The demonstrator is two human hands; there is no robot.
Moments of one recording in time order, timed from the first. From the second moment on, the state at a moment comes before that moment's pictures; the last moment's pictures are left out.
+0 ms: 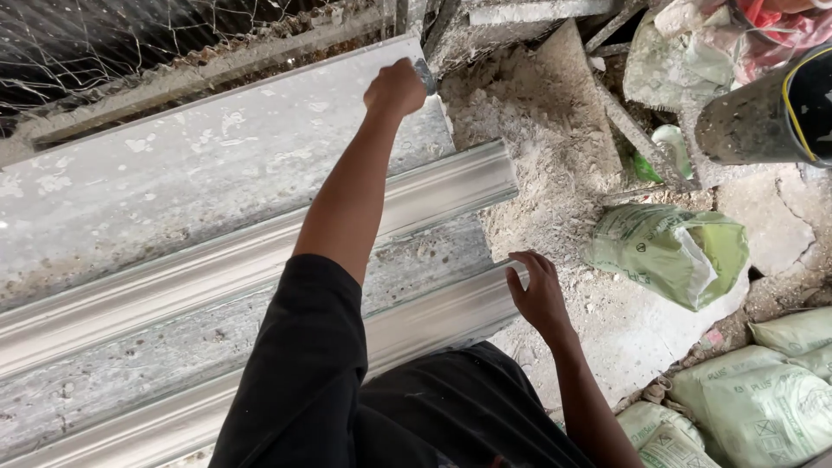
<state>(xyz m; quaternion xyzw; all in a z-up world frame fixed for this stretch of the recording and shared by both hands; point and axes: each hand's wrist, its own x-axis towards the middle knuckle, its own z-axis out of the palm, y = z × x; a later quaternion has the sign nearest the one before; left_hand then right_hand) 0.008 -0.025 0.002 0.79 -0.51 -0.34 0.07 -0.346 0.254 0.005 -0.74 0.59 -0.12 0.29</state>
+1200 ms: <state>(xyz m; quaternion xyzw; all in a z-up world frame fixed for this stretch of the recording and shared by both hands) 0.022 0.207 0.070 0.62 -0.72 -0.23 0.22 -0.336 0.257 0.002 -0.76 0.55 -0.17 0.31</state>
